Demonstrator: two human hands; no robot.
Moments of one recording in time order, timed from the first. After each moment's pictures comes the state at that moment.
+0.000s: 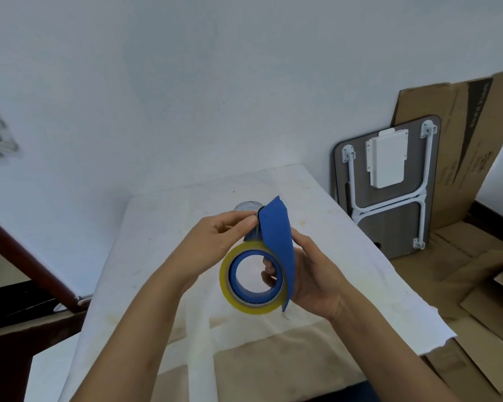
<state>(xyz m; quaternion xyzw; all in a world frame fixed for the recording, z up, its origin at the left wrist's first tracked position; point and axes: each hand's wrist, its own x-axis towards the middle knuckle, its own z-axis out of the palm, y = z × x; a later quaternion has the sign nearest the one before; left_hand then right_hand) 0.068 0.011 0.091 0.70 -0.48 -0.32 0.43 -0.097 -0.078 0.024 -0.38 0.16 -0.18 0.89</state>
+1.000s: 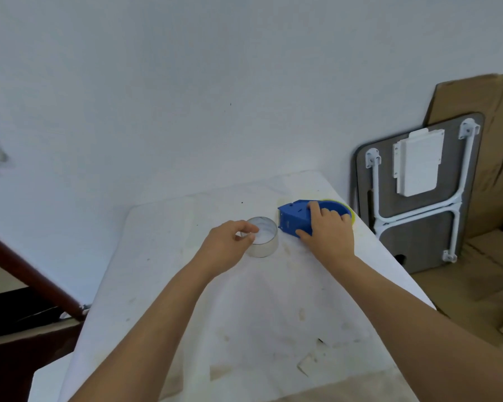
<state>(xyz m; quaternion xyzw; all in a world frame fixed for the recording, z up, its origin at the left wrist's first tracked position) 0.129 -0.085 0.036 0.80 -0.45 -0.23 0.32 -0.023 -0.252 -0.040 -0.86 0.47 -0.18 -0.05</state>
